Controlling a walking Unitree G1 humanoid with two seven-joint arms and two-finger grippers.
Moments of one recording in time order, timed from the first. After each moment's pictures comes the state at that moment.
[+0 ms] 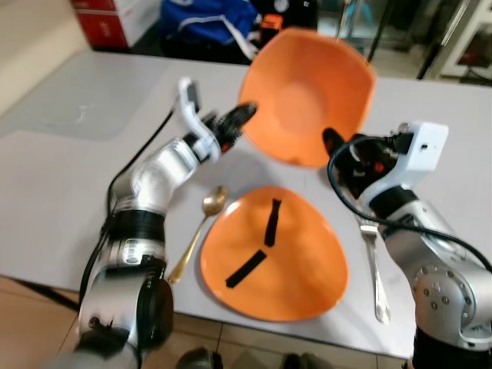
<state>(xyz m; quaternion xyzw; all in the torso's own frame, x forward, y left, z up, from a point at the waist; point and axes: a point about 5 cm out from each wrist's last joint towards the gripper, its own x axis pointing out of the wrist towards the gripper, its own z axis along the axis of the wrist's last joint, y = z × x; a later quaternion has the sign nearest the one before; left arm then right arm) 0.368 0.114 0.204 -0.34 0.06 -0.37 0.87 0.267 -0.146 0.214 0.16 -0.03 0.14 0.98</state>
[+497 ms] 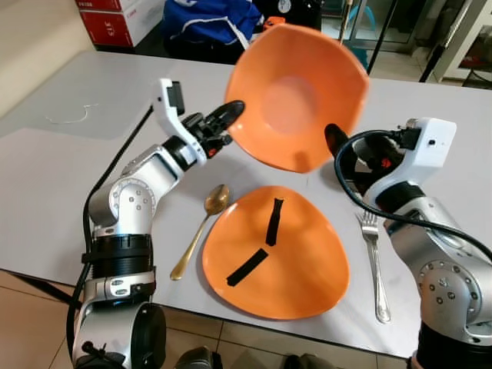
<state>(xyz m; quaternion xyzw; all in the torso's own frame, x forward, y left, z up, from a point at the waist) 0.348 0.130 0.221 -0.29 0.01 -0.33 0.90 0.270 -0.156 0.217 0.14 -0.02 0.11 0.98</state>
